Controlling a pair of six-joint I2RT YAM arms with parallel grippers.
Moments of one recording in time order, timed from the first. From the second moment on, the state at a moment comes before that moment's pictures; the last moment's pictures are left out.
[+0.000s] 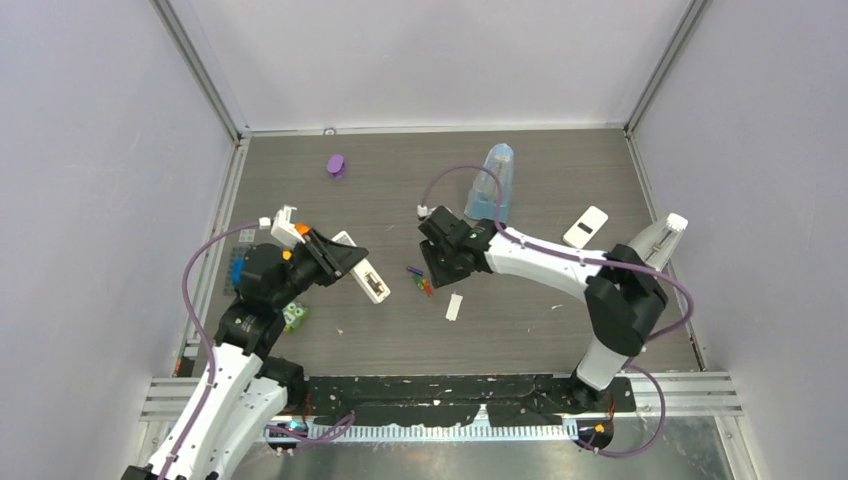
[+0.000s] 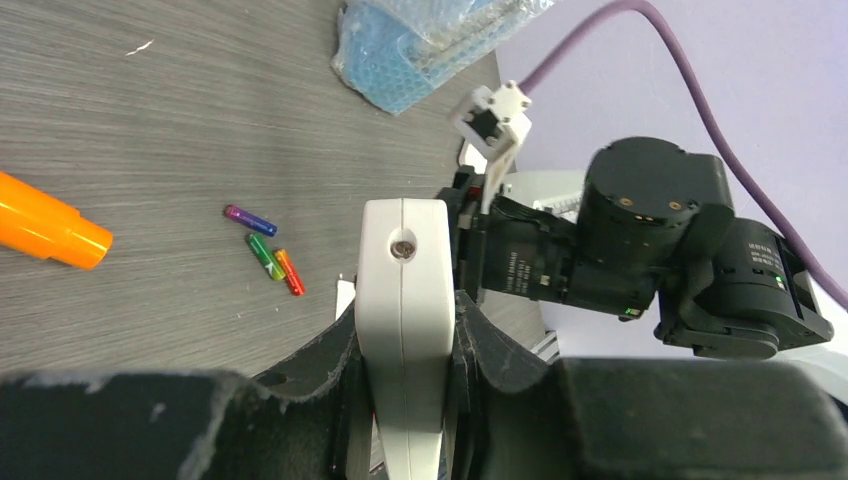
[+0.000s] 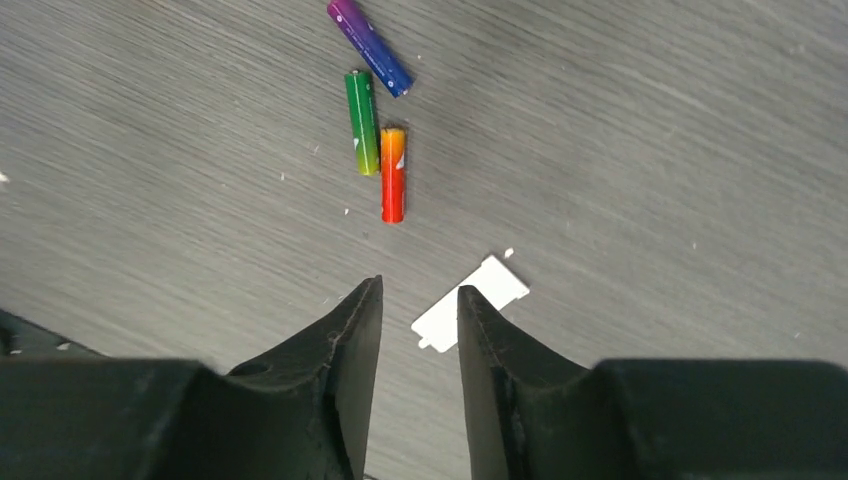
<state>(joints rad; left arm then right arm) -0.29 0.58 0.56 -0.20 0.34 -0.91 0.87 1.64 1.18 -0.59 0.08 0.48</state>
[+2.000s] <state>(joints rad) -0.26 0.56 0.54 -0.19 0.40 -0.89 0.91 1.31 1.11 -0.45 -0.24 0.14</state>
